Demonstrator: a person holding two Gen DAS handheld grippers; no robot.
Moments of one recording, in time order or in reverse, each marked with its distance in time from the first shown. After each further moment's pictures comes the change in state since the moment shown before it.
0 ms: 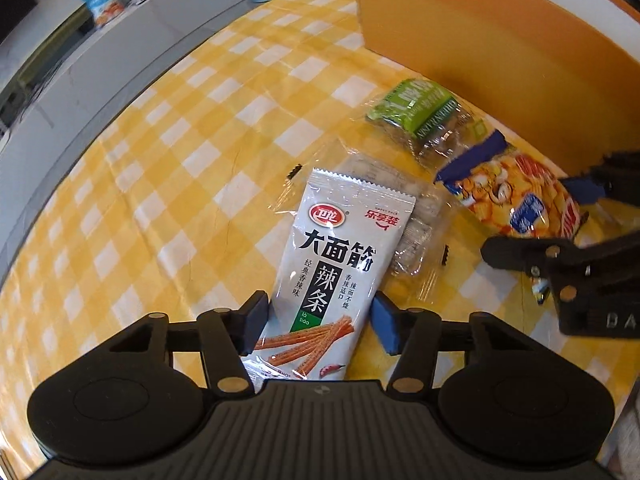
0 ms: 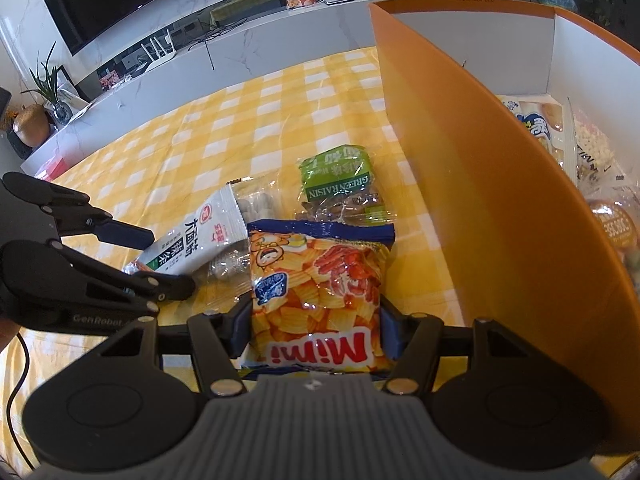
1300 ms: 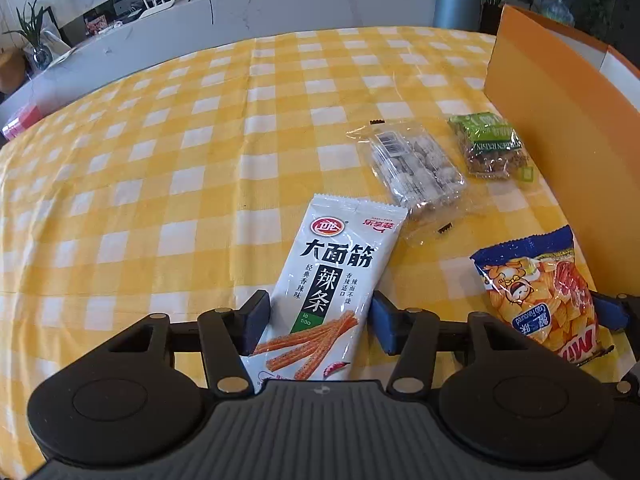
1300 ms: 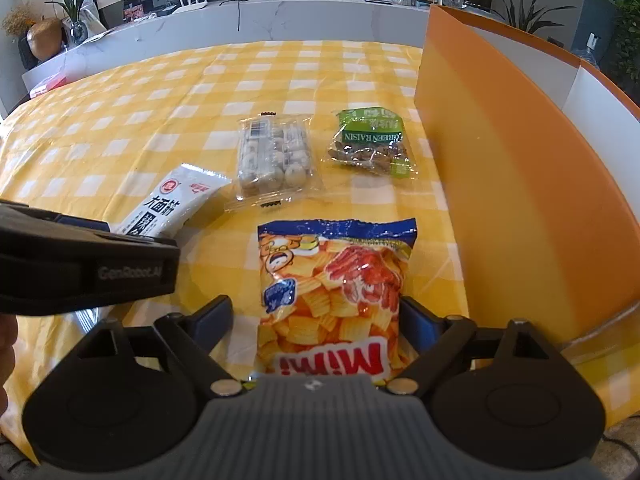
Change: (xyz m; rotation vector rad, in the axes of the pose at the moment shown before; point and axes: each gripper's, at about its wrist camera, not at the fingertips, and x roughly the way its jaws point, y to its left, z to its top) left arm -0.025 -0.041 -0.069 -0.618 -0.094 0.170; right arm -0.009 0.031 -0.042 -0.247 0.030 -0.110
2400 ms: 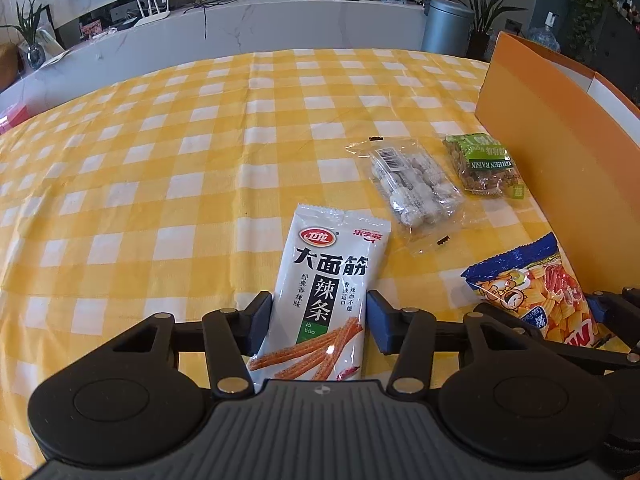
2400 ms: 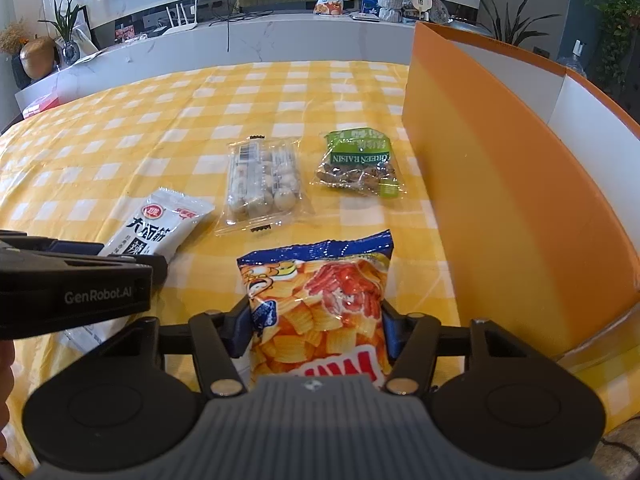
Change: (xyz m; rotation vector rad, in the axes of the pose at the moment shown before) left arm -0.006 0.017 -0.008 -0.034 -0.070 -0.068; right arm -0.002 -0.002 0.002 0.025 -0.066 -0.020
